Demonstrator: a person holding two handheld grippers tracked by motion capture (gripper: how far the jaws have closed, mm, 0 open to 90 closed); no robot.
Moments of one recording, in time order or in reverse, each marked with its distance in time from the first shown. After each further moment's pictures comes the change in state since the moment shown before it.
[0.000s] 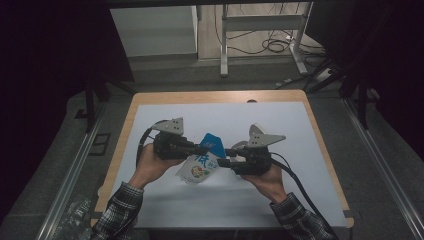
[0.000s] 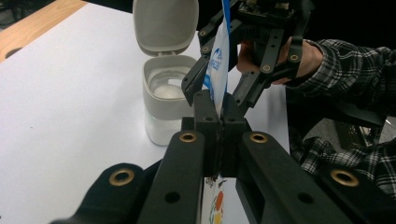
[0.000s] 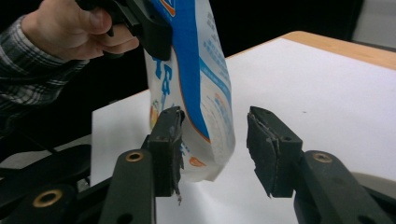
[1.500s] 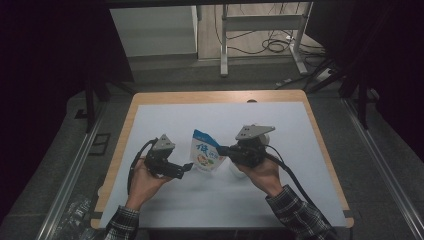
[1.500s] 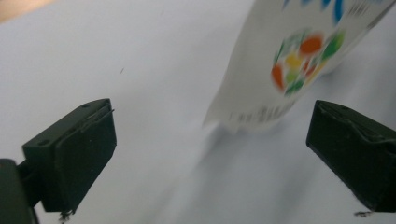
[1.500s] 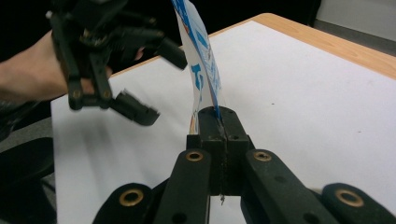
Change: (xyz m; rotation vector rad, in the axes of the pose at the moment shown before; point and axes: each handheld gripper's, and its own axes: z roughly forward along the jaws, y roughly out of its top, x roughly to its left) left arm 0.005 -0.090 0.012 0.115 0.502 -0.238; right arm 0.006 0.031 0.012 0.125 -0.151 -0.033
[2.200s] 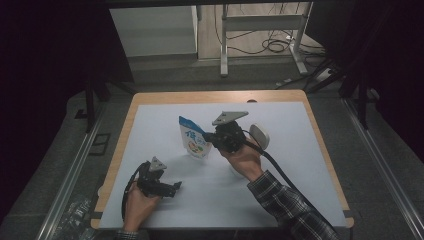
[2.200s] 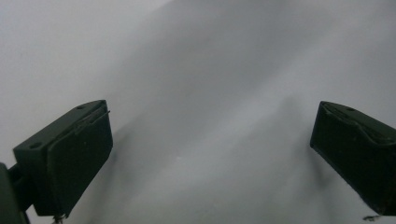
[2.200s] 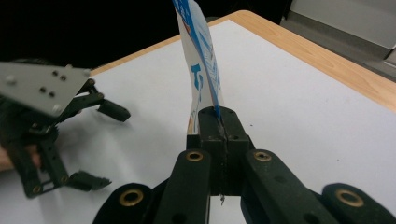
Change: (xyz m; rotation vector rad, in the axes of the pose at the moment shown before) left arm -0.003 -0.075 0.016 0.128 0.130 -0.116; right arm 0.000 0.043 0.050 0.076 -0.118 -0.035
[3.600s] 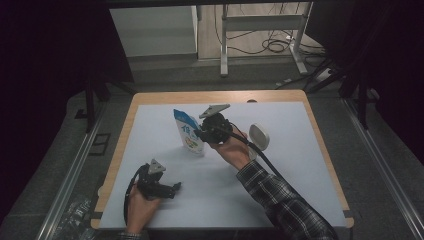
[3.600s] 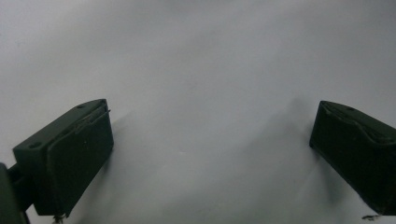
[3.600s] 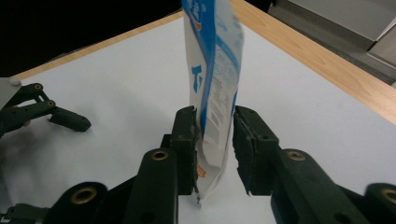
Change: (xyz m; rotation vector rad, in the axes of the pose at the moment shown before) left arm 0.002 -0.007 0.003 -0.029 -0.006 -0.010; right arm -0.012 0.013 0.046 0.068 -0.059 -0.031
